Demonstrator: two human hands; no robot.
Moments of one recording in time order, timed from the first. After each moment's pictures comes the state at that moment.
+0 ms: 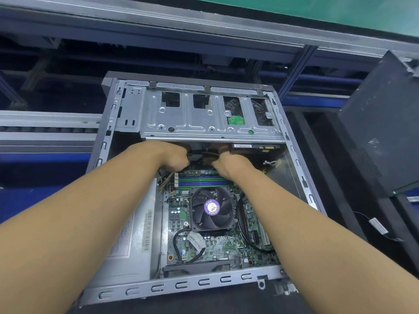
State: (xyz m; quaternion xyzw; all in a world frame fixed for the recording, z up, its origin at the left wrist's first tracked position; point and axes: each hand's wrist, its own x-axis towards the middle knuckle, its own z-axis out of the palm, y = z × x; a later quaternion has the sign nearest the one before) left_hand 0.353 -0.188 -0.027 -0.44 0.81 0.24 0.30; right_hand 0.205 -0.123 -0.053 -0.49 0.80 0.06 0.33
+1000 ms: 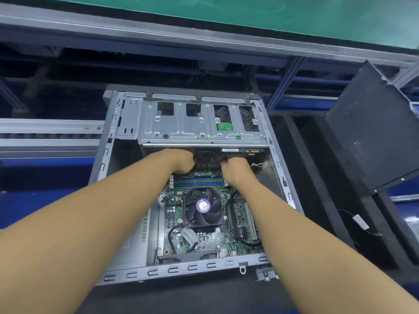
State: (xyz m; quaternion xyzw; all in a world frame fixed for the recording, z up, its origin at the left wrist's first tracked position) left_hand 0.328 -0.179 -0.032 -0.50 0.79 0.30 0.21; right_hand 0.182 -0.093 -0.052 -0.44 0.84 -0.09 0.31
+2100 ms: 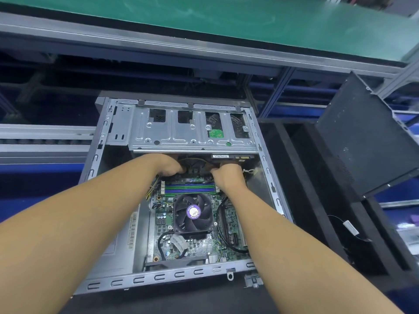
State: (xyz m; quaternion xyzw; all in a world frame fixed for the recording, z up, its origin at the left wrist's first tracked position) left_hand 0.333 -0.194 -0.043 -0.48 0.76 0.35 0.27; right_hand 0.184 -0.092 -0.050 -0.44 0.85 -0.04 0.28
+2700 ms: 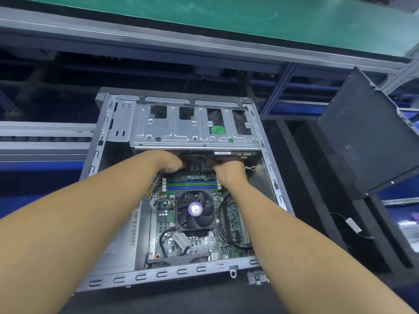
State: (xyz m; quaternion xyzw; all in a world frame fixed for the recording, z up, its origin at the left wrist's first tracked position) left_hand 0.332 -0.193 -0.042 -0.47 0.78 0.32 0.26; right_hand 0.186 -0.099 -0.053 -0.40 0.88 -0.05 0.26
